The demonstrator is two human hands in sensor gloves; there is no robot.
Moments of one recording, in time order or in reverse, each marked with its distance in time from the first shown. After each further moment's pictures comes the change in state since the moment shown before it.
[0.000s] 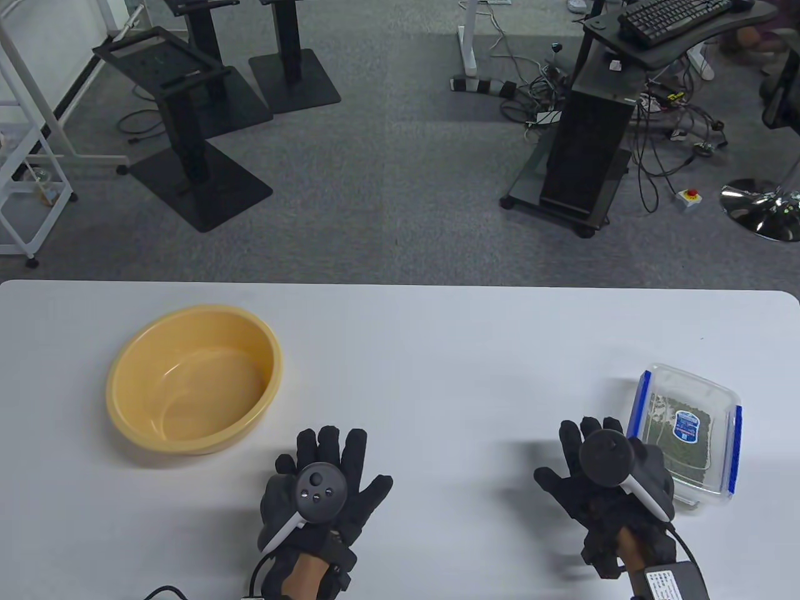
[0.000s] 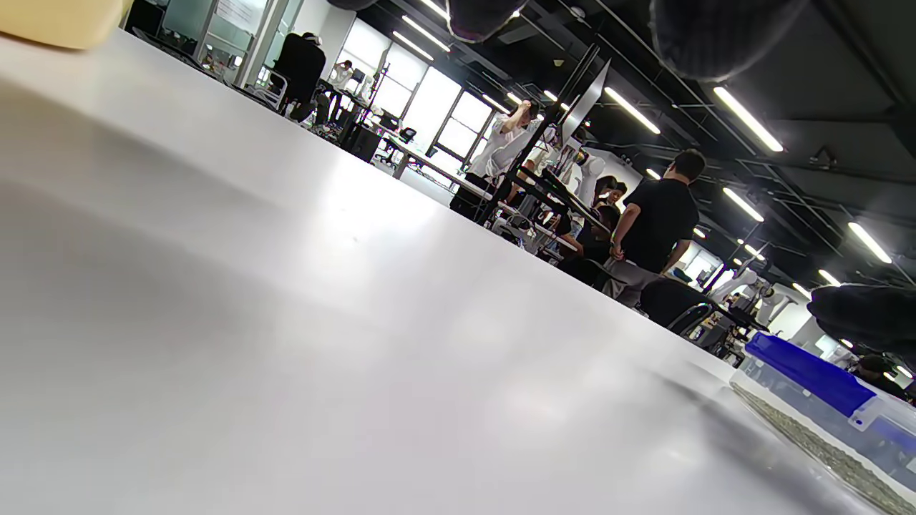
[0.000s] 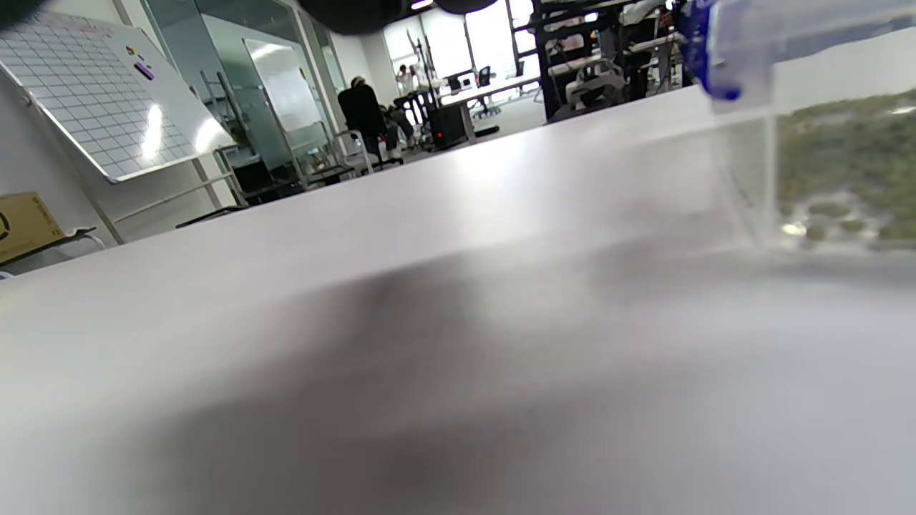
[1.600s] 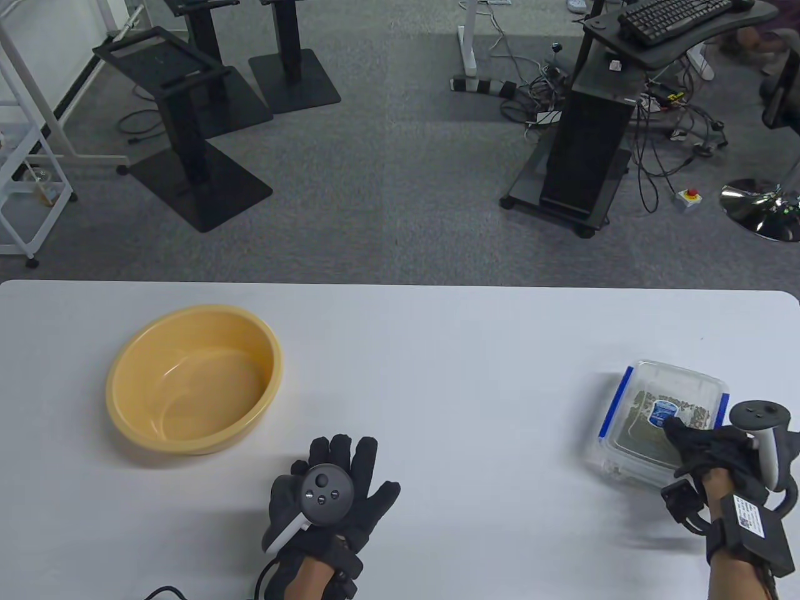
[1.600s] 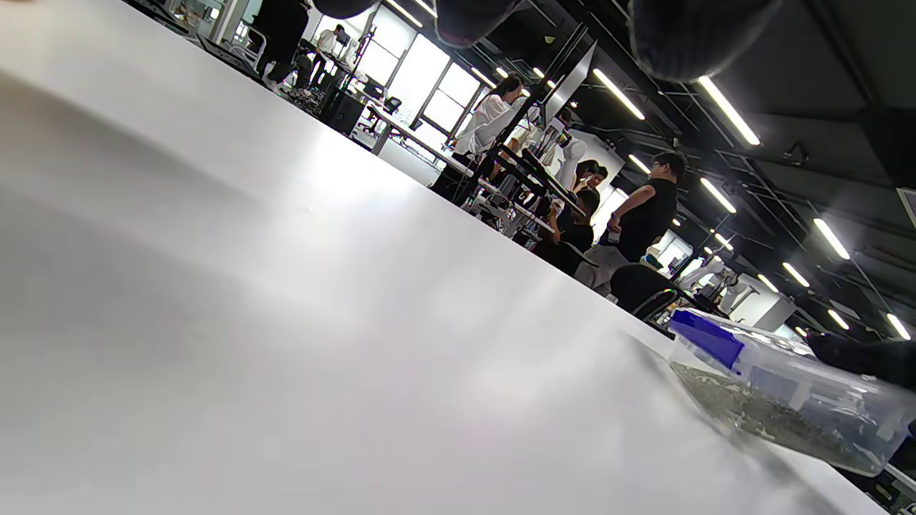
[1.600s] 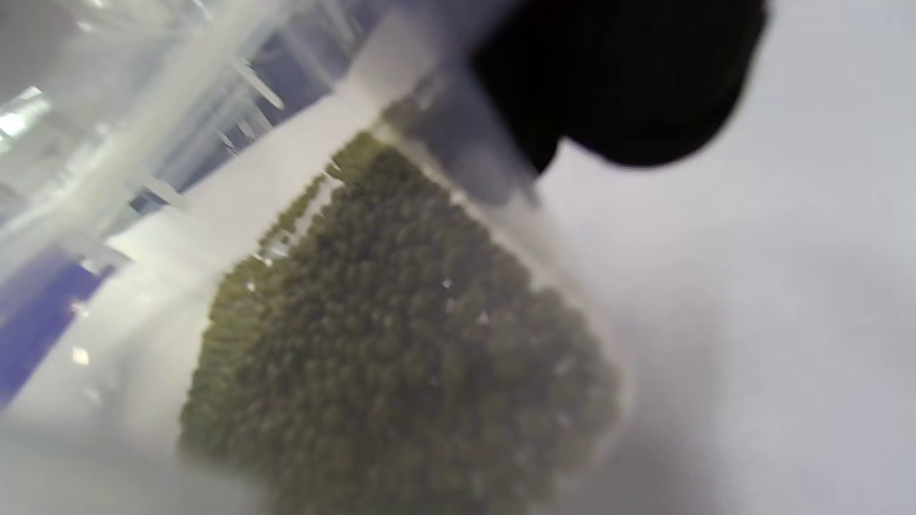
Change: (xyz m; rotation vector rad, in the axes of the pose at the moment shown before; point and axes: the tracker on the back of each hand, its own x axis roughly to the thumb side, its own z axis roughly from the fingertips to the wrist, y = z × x) left_hand 0.008 -0.005 0.002 -0.059 -0.036 0.059; right_hand -0.155 -0.060 -0.026 -0.098 0.842 -0.310
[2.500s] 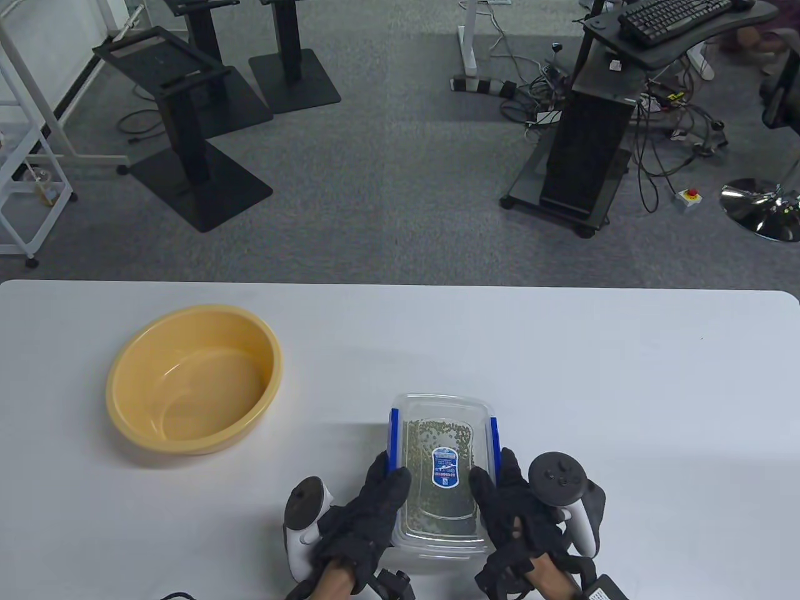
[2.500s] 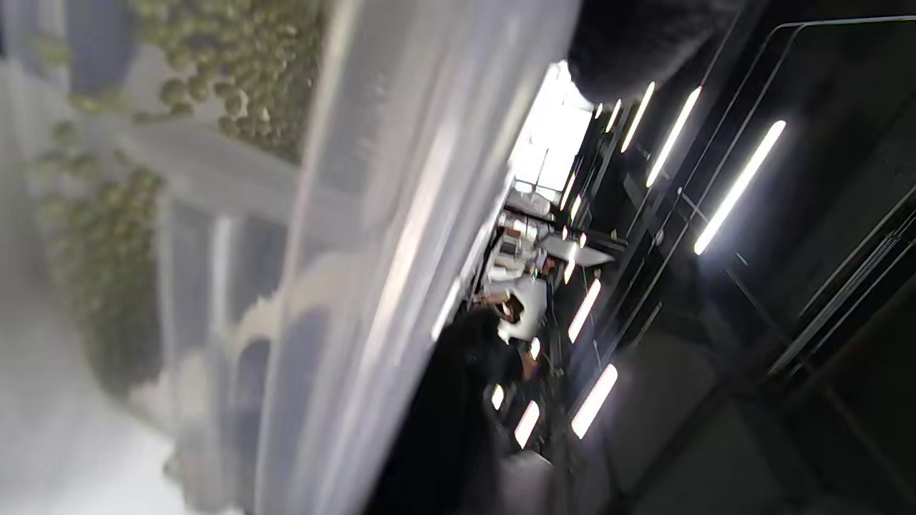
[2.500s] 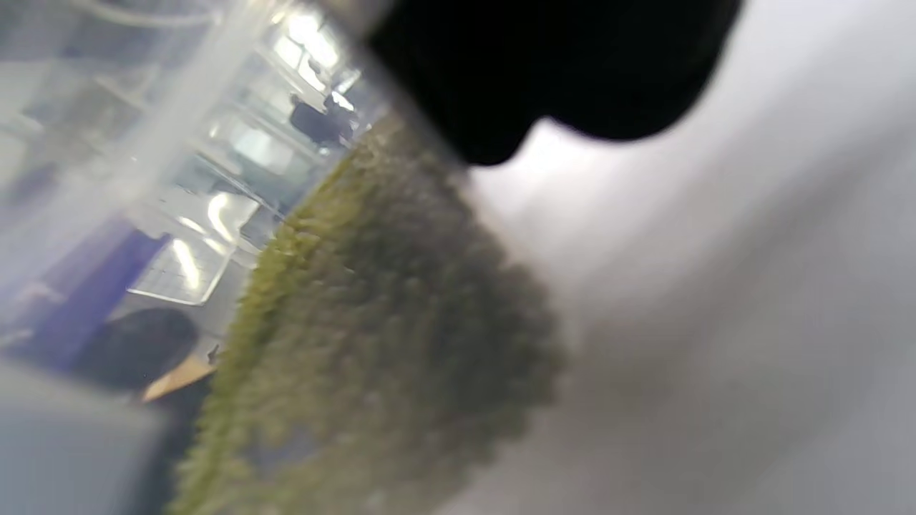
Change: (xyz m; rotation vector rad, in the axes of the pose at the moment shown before) left_hand 0.013 -0.050 0.004 0.009 0.079 1.195; right_hand 0.077 0.151 0.220 0.470 -0.682 -0.228
